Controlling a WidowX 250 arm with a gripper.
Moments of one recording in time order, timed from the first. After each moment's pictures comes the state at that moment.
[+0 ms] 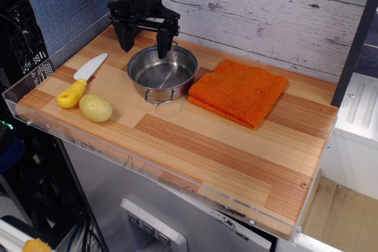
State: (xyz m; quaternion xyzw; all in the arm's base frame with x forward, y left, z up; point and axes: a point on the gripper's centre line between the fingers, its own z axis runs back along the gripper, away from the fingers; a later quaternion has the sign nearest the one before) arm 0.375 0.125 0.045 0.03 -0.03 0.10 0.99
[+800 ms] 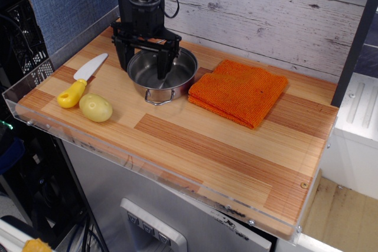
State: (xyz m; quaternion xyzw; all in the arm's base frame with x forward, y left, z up) arm 0.361 0.120 0.018 0.03 0.02 0.09 0.99
